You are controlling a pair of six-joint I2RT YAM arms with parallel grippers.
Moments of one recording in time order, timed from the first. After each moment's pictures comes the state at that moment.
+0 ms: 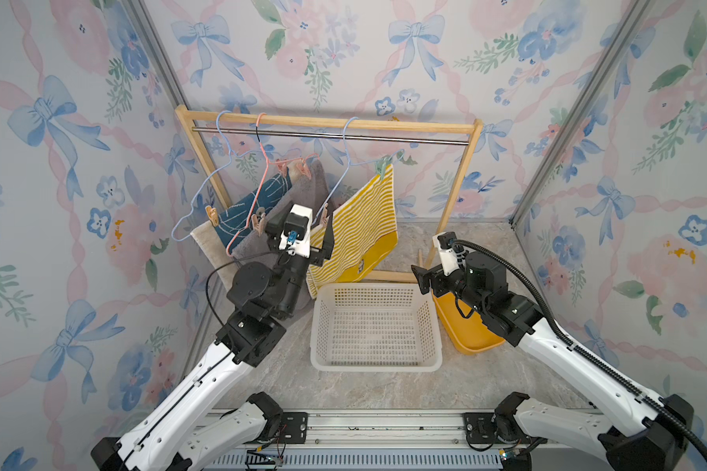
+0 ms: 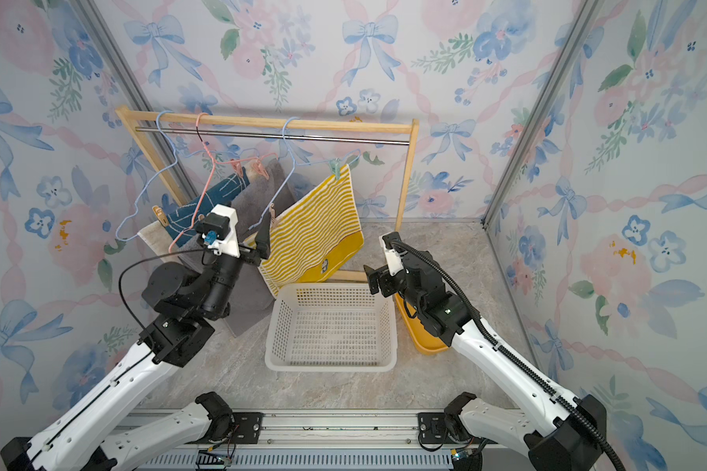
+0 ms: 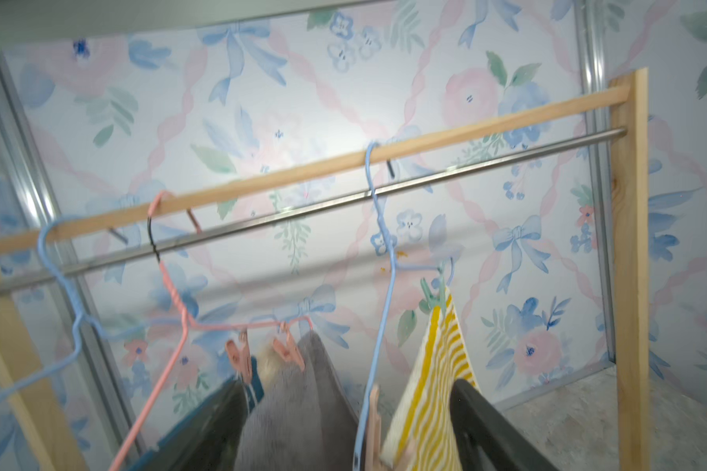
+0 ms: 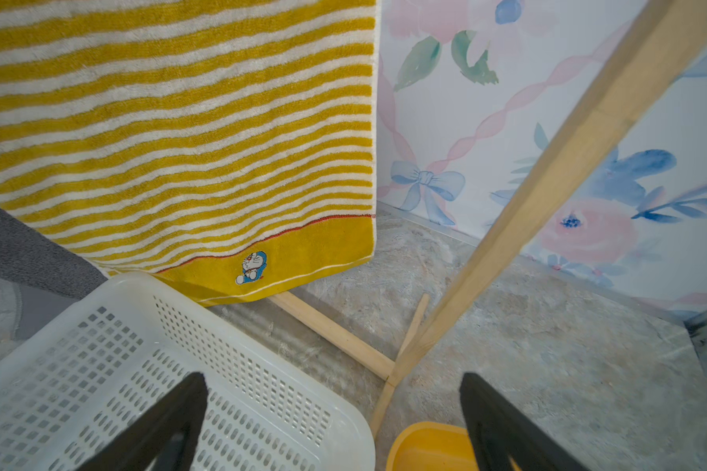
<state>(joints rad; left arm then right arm) -0.64 0.98 1.19 0.15 -0.35 0.40 0.63 1.11 1.02 -0.26 0.14 -0.01</state>
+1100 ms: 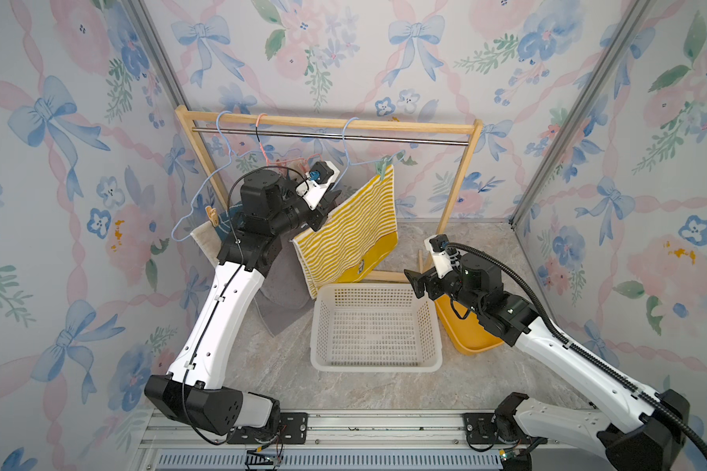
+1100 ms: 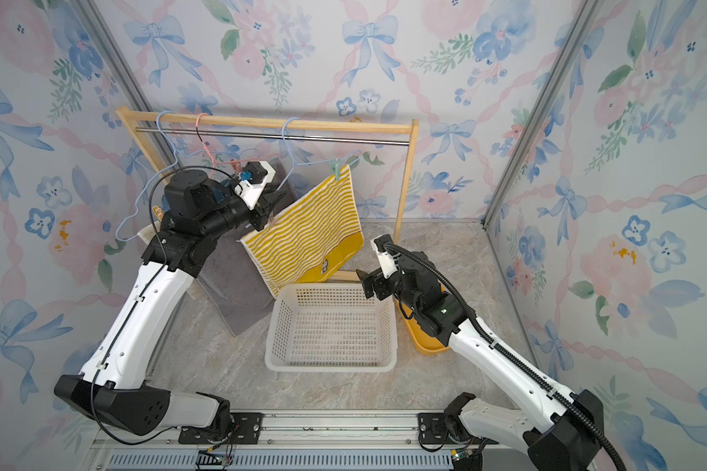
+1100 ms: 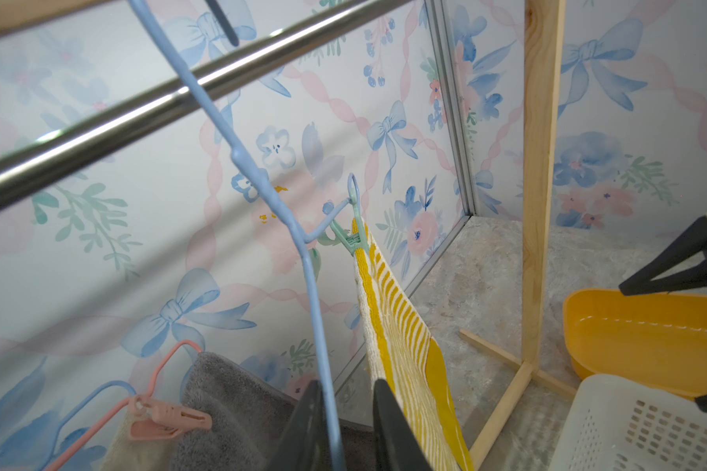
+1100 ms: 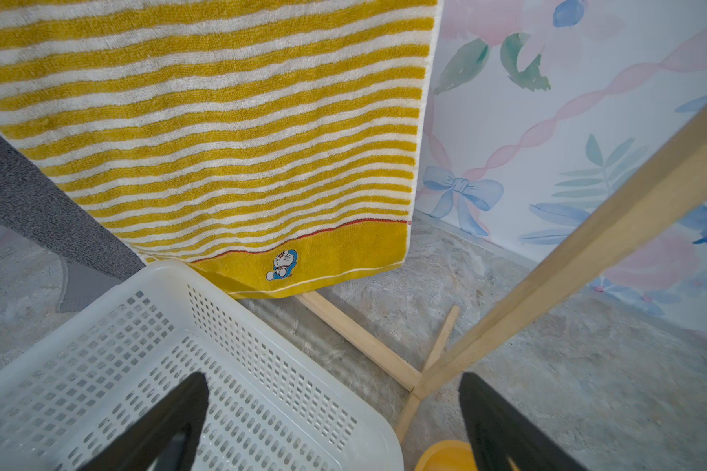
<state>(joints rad) -0.26 1.40 1.68 -0.39 0.42 0.45 0.65 1.12 1.00 -0.23 0.08 -0.03</state>
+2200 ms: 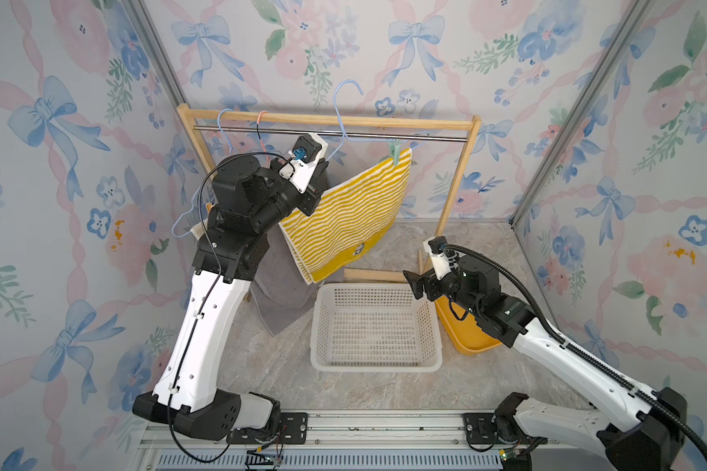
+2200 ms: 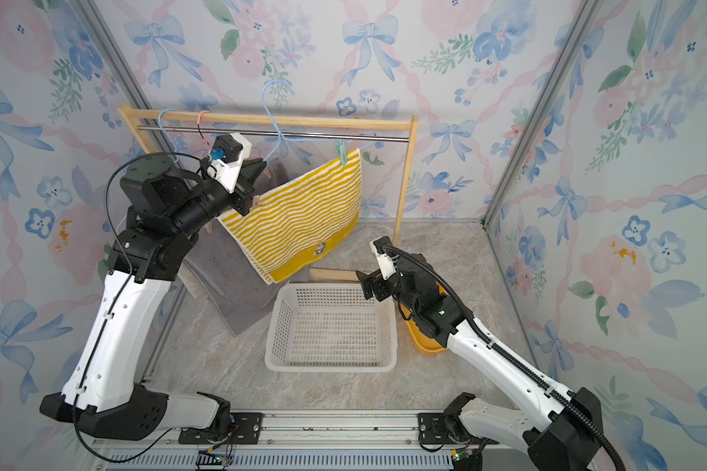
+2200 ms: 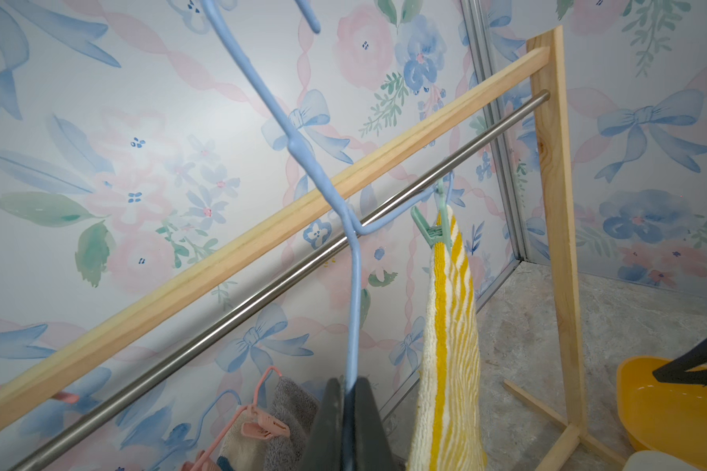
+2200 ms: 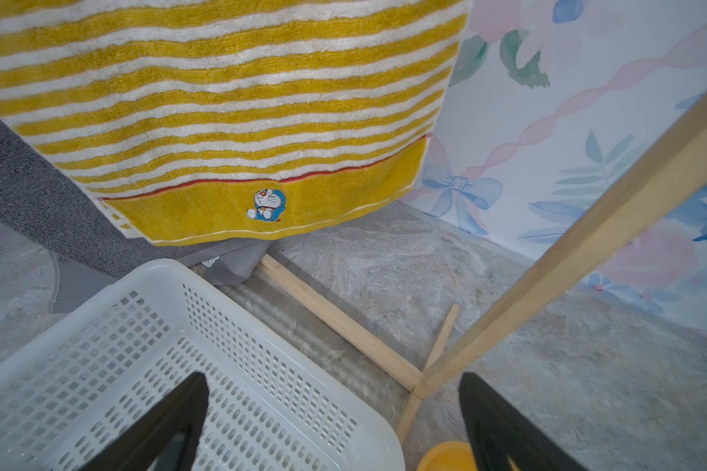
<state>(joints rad) -0.31 1.34 1.90 -0.50 0.26 0.43 0.65 1.12 0.97 -0.20 0.10 -0.03</state>
